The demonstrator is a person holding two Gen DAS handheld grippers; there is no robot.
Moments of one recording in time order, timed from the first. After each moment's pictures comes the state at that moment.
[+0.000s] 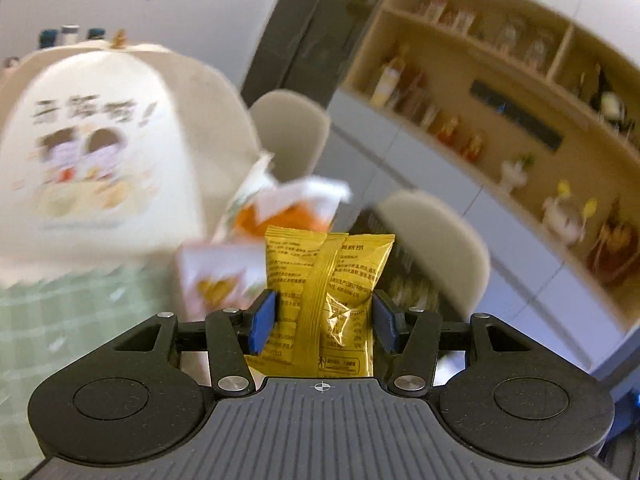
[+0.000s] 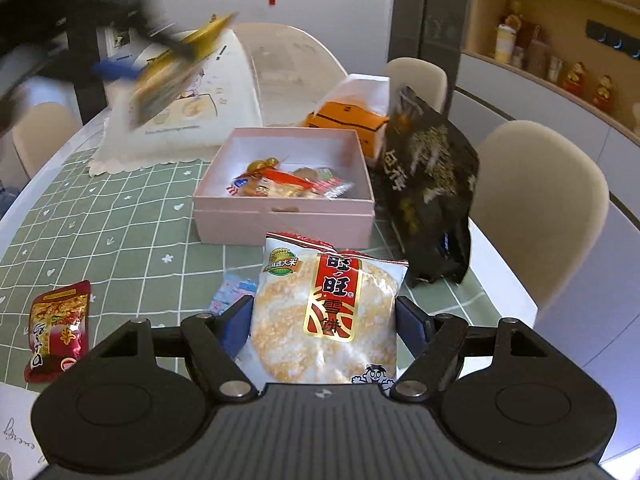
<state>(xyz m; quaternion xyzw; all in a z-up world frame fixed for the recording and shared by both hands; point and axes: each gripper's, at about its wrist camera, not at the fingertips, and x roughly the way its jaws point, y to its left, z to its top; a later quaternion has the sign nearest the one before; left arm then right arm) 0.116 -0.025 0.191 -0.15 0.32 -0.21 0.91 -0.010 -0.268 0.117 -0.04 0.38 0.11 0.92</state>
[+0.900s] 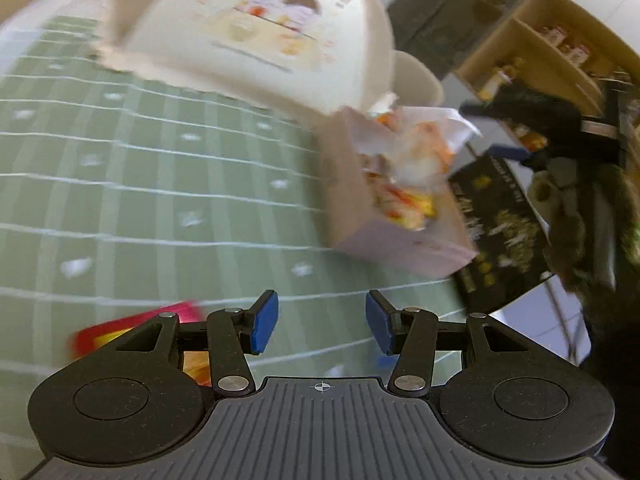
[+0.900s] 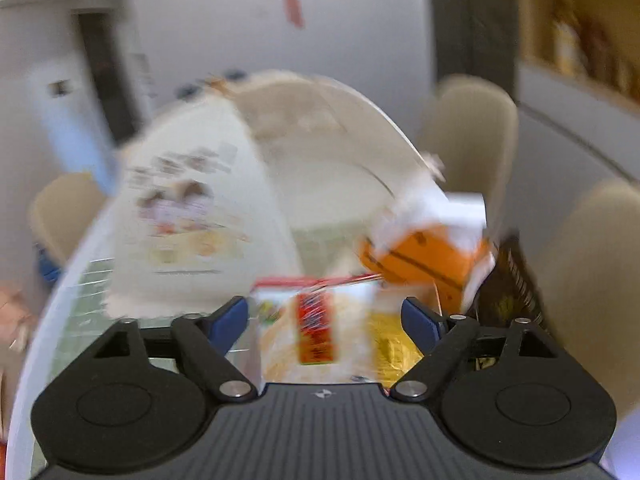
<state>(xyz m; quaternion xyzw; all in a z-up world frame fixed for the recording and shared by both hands) -0.010 0.071 0.083 -0.26 0.40 -0.07 0.87 0.249 -0.198 0.156 0.05 0.42 0.14 0.89</state>
